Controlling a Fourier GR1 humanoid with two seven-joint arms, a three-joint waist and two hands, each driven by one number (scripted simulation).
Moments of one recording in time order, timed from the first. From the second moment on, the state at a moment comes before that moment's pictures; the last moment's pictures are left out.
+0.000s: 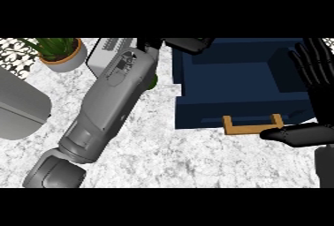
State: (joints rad) left arm -1.22 0.00 -0.04 -0.63 0.19 0.27 -0.31; right arm -0.27 -0.23 -0.17 -1.81 -0.12 0.21 0.07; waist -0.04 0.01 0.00
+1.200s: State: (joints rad) left arm -1.27 0.00 -0.33 -0.33 0.39 0.27 -0.27; right arm -0.40 -0.18 -0.07 -1.77 -0.18 0.29 0.07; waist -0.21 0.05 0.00
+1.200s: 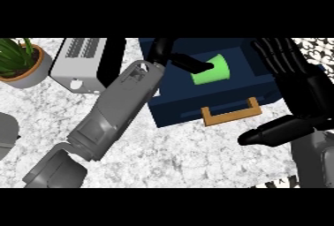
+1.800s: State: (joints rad) left arm -1.25 0.00 -0.27 -0.41 0.58 0.28 -0.46; right arm -0.39 -0.30 0.12 -1.77 -0.27 0.60 0.18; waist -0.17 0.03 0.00
